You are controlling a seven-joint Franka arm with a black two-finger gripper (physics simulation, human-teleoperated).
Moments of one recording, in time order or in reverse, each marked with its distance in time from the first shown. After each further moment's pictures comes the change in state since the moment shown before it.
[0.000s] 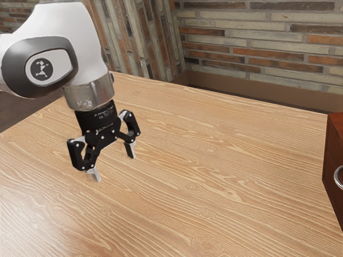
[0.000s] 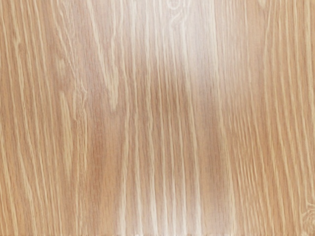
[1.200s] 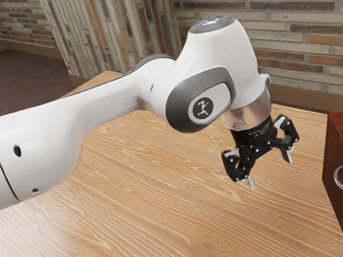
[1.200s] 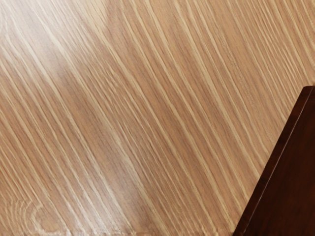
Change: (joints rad) arm -0.104 0.515 -0.245 0.409 -0.049 0.394 0.092
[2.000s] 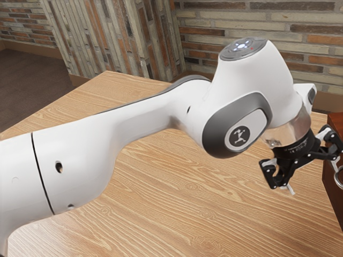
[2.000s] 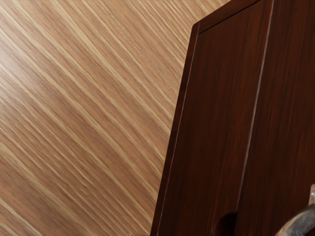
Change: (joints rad) arm -0.072 0.087 -0.016 0.024 0.006 0.219 0.182
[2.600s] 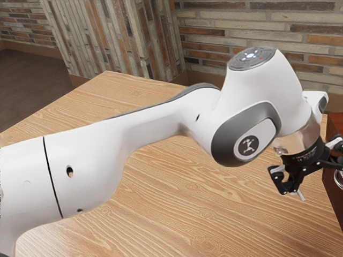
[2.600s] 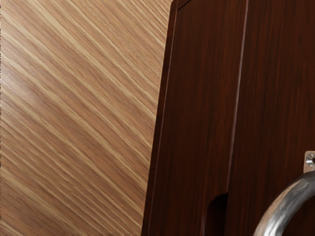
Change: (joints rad) arm -0.004 0.030 -0.020 0.009 -0.001 0.036 0.068
